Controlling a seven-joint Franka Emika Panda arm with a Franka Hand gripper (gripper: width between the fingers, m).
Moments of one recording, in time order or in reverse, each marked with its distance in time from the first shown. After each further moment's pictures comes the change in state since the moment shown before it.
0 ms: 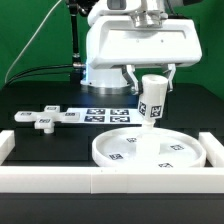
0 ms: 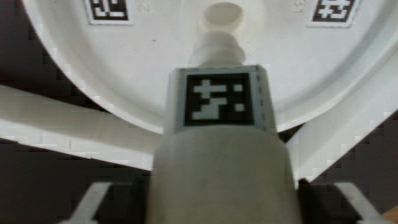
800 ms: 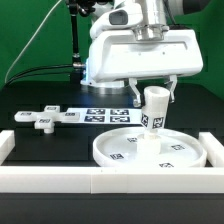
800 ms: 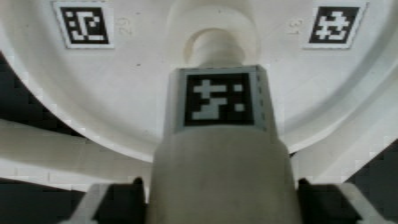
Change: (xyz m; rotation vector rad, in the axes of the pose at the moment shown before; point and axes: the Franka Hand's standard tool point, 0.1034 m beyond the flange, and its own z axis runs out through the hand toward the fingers) arm -0.011 -0.001 0.017 0.016 -0.024 0.005
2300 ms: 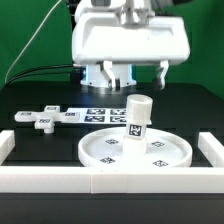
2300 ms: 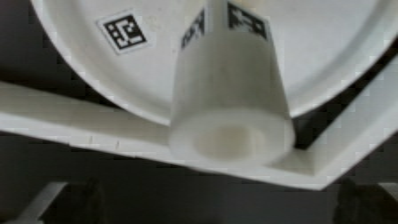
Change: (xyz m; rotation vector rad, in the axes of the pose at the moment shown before) arm 0.014 0.024 -0.041 -0.043 0.029 0.044
